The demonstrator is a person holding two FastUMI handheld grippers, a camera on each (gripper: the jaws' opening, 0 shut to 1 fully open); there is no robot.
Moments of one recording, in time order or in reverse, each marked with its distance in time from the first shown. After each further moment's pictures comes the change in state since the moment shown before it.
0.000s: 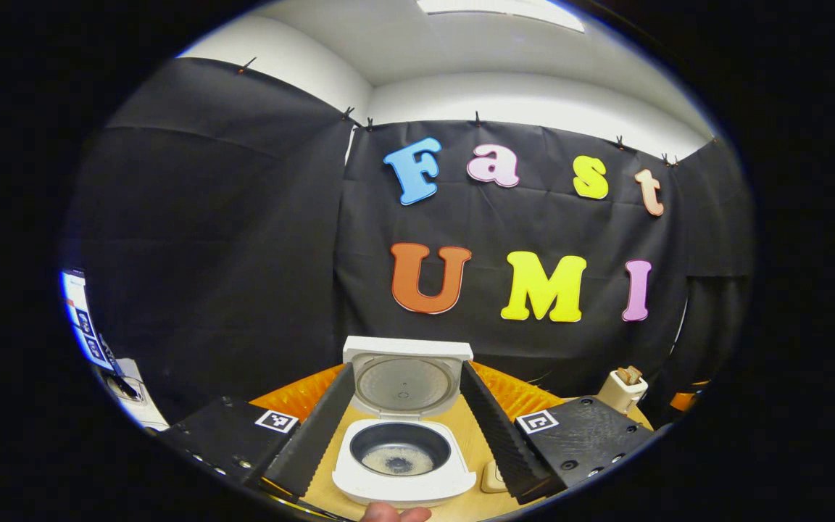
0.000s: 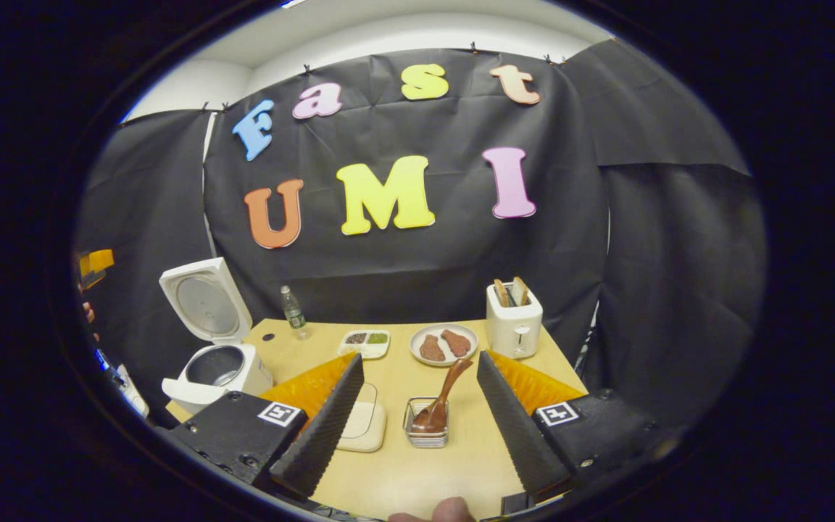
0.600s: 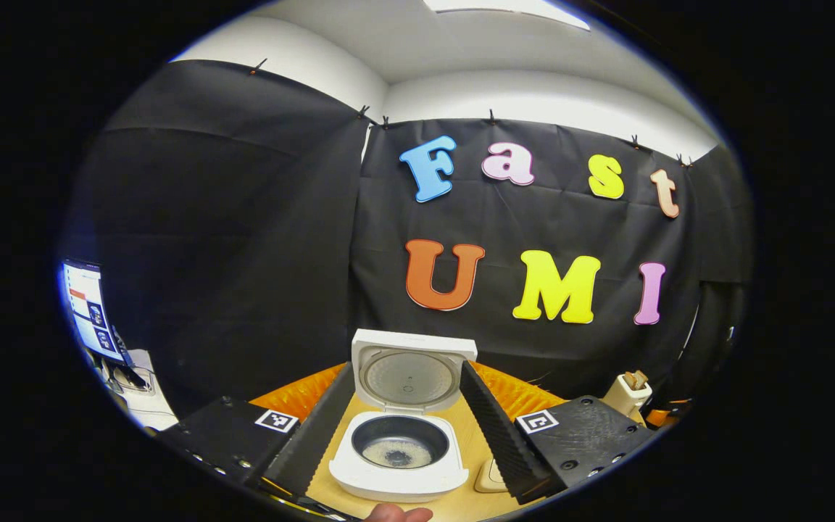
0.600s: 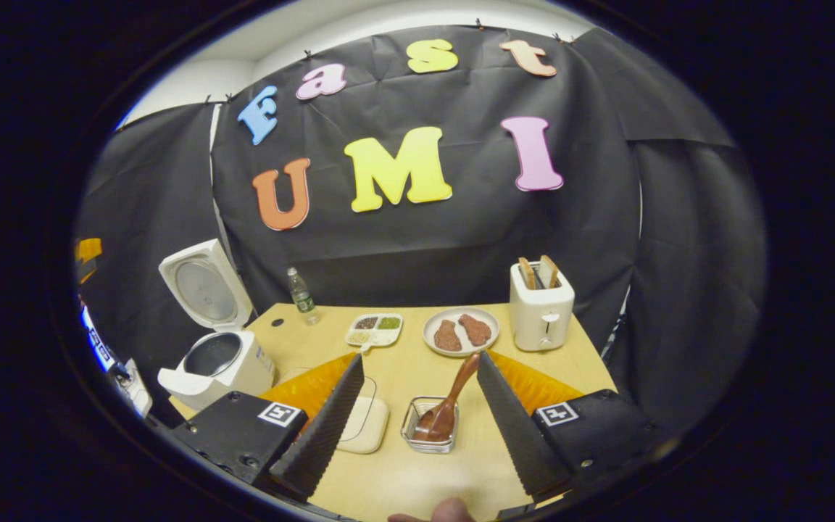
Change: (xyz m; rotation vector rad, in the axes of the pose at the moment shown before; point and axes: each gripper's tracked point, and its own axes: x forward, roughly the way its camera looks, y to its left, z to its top) left arm -0.013 -0.015 0.007 -0.002 0.012 0.080; right arm 0.072 -0.015 -0.036 0.020 0.100 0.109
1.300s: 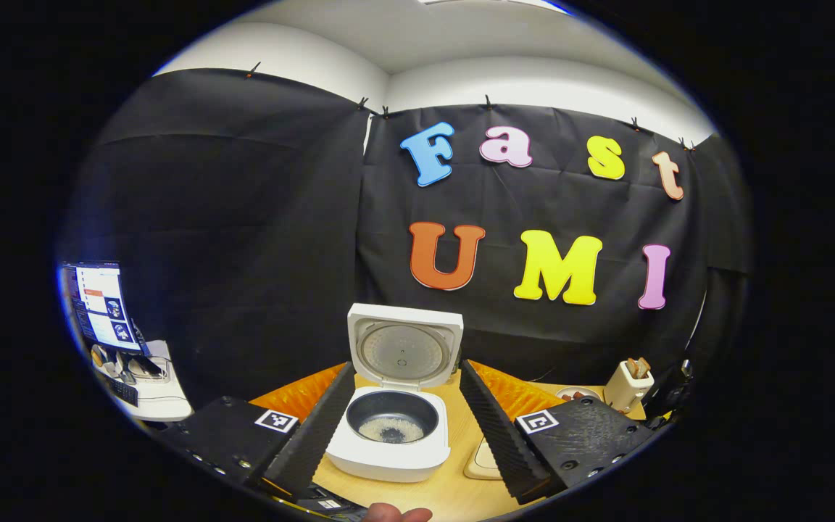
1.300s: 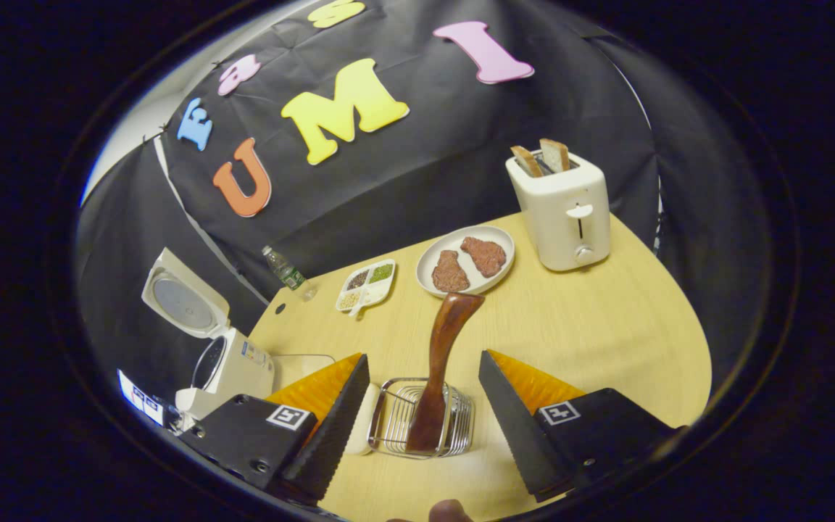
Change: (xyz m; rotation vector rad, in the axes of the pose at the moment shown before) left arm -0.041 -0.037 -0.027 0.036 0.096 0.070; right arm 0.128 -0.054 -0.085 0.329 0.245 0.117
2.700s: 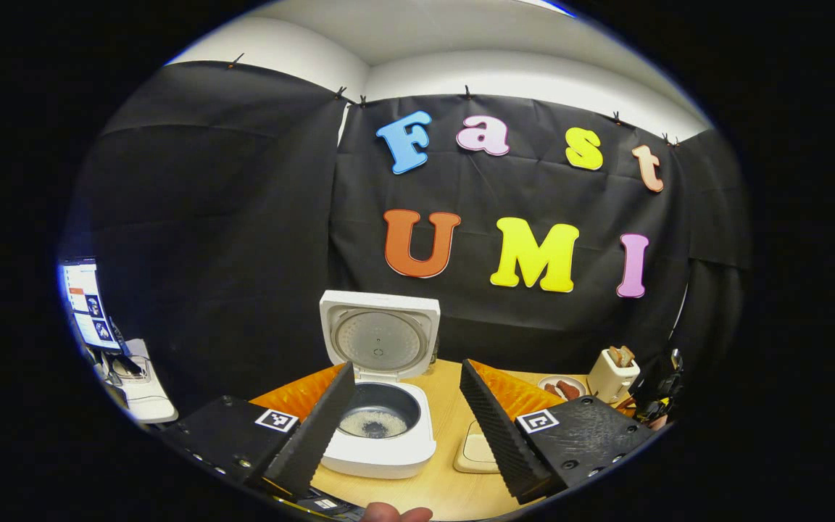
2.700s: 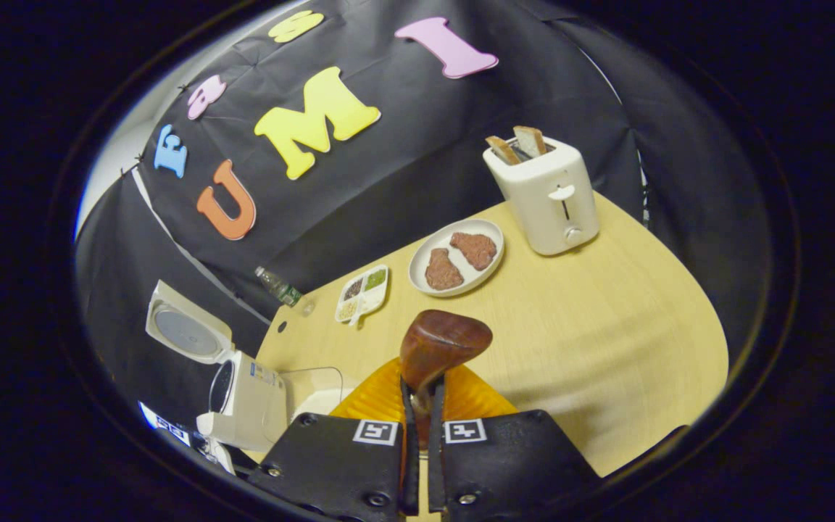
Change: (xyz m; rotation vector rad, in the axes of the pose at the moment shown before) left arm 0.014 -0.009 -0.009 0.008 0.002 -0.138; right arm -0.025 0.016 0.007 0.069 -0.062 -0.053
